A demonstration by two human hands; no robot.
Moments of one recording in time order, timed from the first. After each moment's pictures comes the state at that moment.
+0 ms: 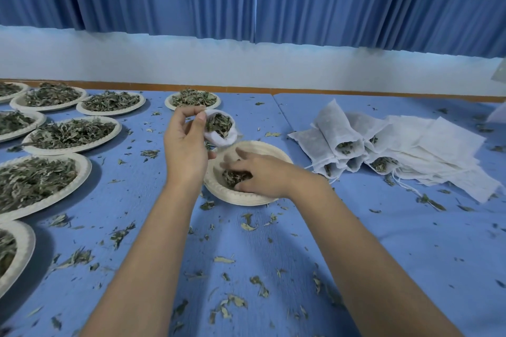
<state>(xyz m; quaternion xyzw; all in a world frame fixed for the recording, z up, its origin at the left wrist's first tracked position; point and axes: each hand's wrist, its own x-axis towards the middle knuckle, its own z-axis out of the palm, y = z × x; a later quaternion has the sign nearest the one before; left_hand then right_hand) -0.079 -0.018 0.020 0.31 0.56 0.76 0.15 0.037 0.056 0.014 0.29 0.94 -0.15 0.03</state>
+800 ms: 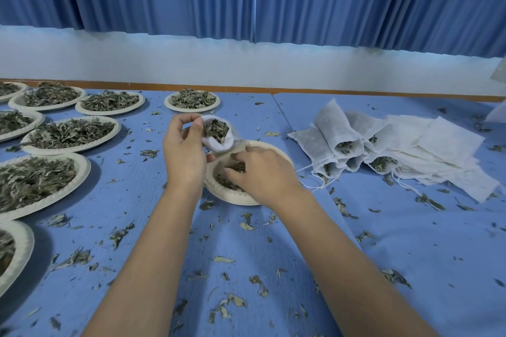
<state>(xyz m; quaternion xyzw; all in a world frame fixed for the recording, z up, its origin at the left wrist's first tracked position) -0.079 -0.017 0.013 0.27 0.56 0.77 0.16 0.030 0.036 0.001 0.39 0.91 -0.07 -0.14</state>
